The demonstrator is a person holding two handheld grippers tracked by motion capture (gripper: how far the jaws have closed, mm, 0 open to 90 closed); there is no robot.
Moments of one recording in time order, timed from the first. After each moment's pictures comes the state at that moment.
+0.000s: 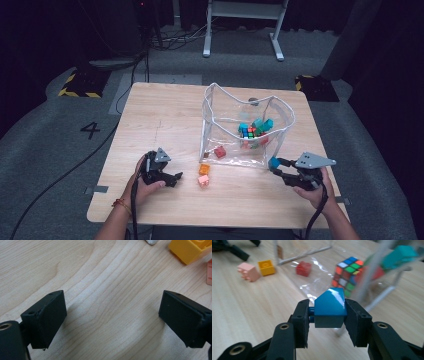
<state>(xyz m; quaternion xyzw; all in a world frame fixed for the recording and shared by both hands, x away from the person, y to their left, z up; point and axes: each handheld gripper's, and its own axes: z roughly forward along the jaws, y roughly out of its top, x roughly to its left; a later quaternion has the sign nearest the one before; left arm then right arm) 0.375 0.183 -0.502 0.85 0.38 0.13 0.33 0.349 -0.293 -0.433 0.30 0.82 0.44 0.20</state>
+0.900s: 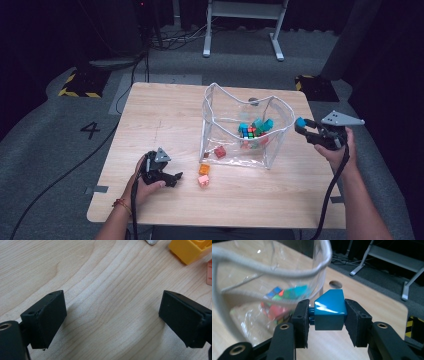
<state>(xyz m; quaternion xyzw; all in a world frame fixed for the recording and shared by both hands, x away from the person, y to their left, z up) 0.375 0.182 -0.502 0.85 0.38 0.13 0.33 0.433 -0.346 -0.363 0.35 0.78 0.43 0.28</state>
